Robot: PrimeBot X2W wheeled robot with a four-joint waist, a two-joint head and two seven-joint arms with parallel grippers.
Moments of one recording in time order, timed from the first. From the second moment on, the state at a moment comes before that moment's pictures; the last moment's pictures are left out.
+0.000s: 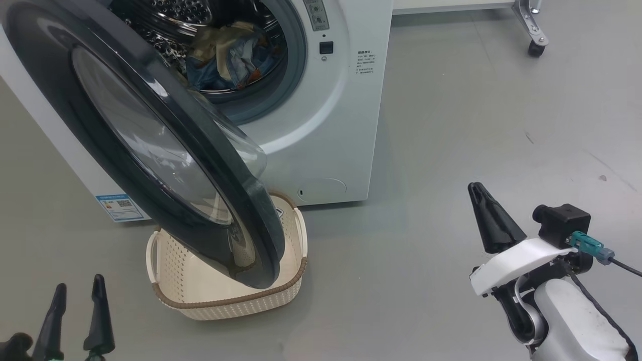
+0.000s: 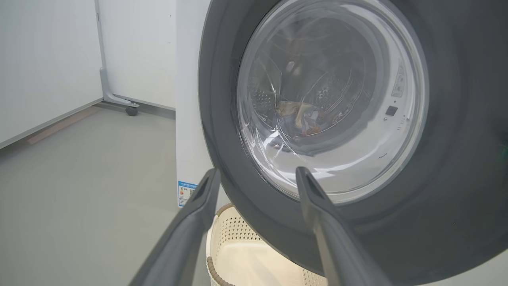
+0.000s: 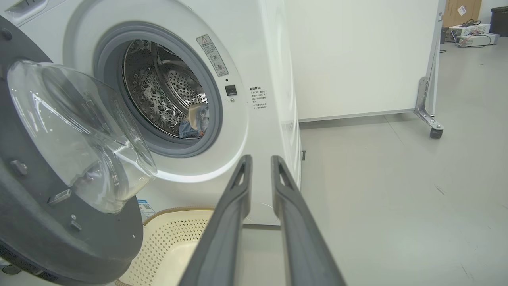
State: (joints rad) left arm 0.05 0.23 -0.08 0.11 -0.53 -0.12 -0.25; right arm -0.25 -0.24 0.41 0.33 0.59 0.12 -0.25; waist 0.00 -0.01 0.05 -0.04
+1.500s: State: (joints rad) left arm 0.04 0.22 -0.14 0.16 -0.53 -0.12 -0.25; right arm -0.35 -0.19 0.61 0.02 0.58 0.12 -0.25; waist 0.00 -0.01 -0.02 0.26
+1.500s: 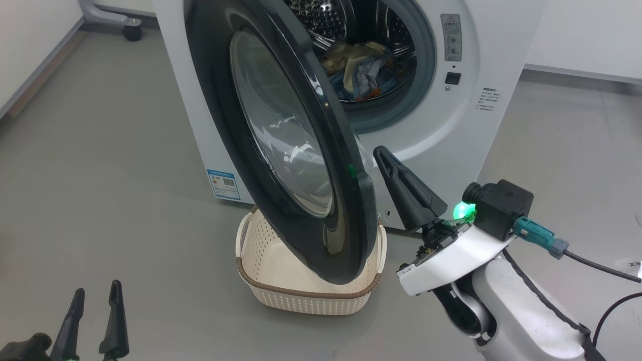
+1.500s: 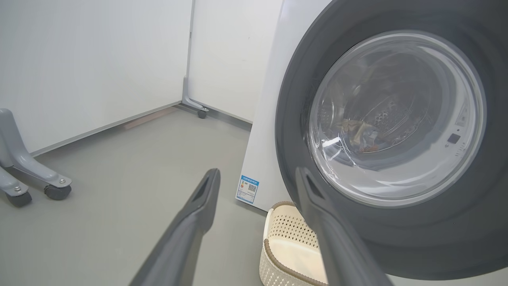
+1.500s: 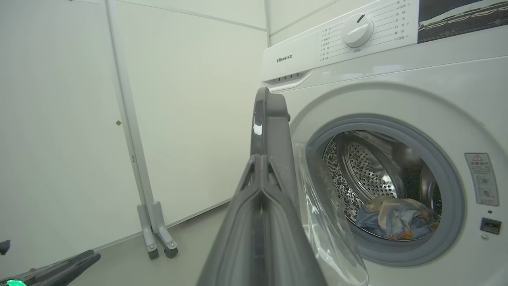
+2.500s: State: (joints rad) left arm 0.04 0.22 -0.13 0.15 -0.54 -0.12 -0.25; right arm -0.35 -0.26 0.78 0.26 0.64 0.12 -0.24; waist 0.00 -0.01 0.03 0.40
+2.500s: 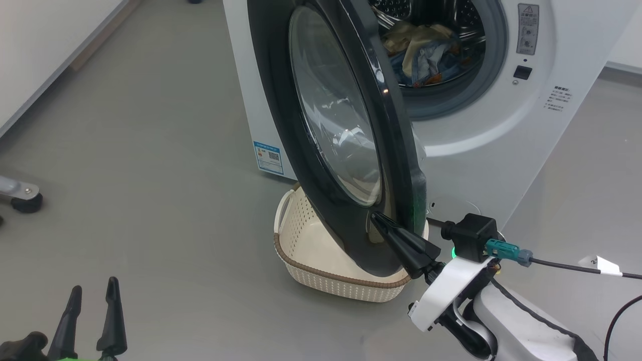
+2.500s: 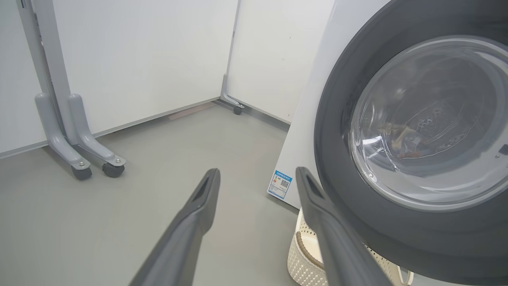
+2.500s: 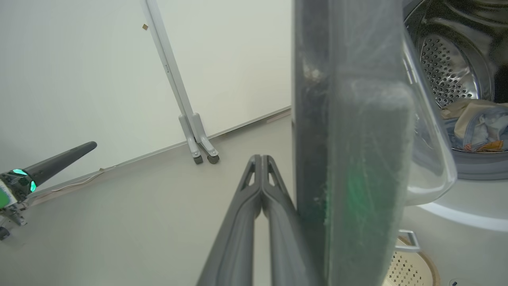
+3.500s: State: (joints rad) left arm 0.00 0.19 -0.11 0.11 -0.56 -0.12 -0.25; right arm -0.56 -0.37 0.71 0.47 0.69 0.13 -0.22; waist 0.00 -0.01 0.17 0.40
